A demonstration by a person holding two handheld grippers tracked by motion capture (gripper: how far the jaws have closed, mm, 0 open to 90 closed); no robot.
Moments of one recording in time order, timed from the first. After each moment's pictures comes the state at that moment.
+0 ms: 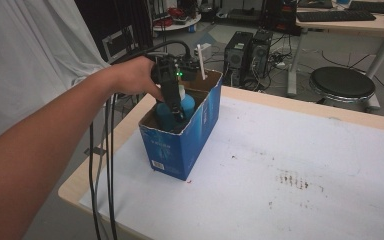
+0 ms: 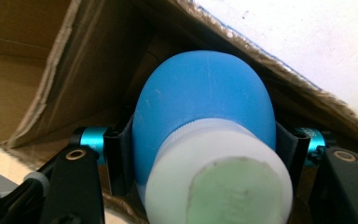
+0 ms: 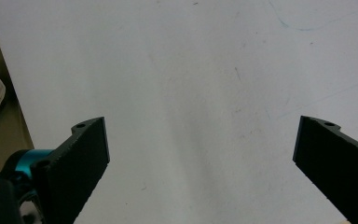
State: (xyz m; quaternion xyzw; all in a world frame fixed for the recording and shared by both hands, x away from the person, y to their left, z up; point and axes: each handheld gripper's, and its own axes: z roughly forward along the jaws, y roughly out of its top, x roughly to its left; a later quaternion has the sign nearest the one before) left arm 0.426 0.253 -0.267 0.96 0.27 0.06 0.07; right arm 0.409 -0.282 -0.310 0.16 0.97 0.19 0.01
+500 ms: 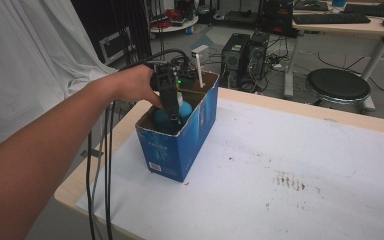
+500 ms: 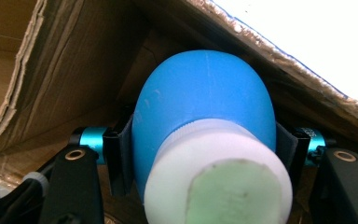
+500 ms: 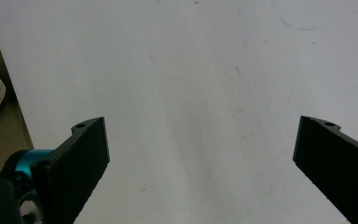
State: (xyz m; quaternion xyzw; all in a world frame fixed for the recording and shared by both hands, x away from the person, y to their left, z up) left arm 0.428 0.252 -0.278 0.96 0.28 0.05 0.07; right arm 0.409 -0.280 -0.312 0.16 0.97 0.19 0.01
